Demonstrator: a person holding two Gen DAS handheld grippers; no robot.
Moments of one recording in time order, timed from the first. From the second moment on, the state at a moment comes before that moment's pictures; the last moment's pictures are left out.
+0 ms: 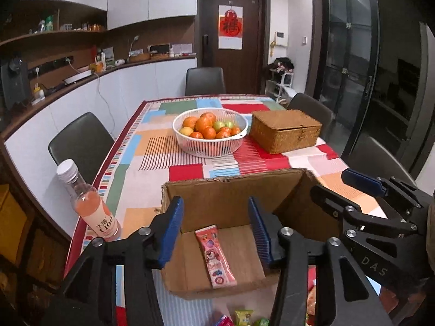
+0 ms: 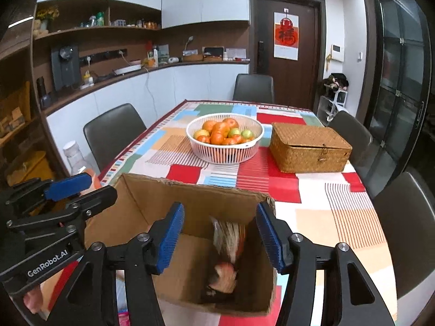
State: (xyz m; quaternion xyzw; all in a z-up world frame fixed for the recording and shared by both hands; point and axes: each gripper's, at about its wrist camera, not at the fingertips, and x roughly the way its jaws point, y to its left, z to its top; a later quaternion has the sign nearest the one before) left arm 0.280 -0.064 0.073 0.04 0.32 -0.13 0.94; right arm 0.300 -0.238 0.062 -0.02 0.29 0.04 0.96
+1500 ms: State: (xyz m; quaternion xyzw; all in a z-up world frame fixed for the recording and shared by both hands) left arm 0.114 -0.036 -0.064 0.02 0.48 -0.15 0.87; right arm 0.132 -0.214 -0.082 -0.04 0.44 0.11 0.89
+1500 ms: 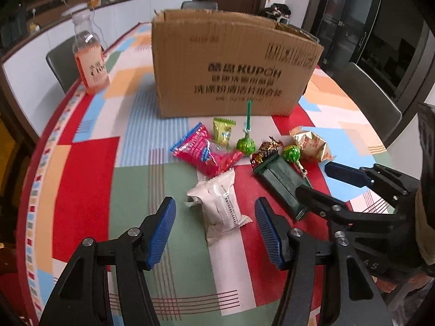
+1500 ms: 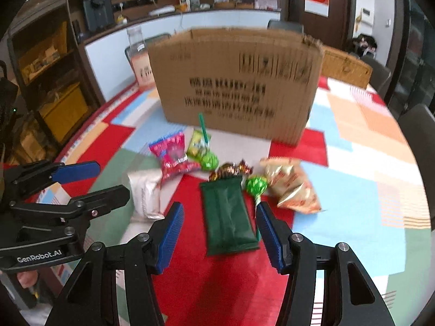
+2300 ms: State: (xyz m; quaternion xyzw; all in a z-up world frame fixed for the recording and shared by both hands) left arm 0.146 -0.045 -0.107 0.01 0.52 -0.14 0.84; right arm 0.164 -0.210 -0.116 -0.07 0.48 0.12 0.87
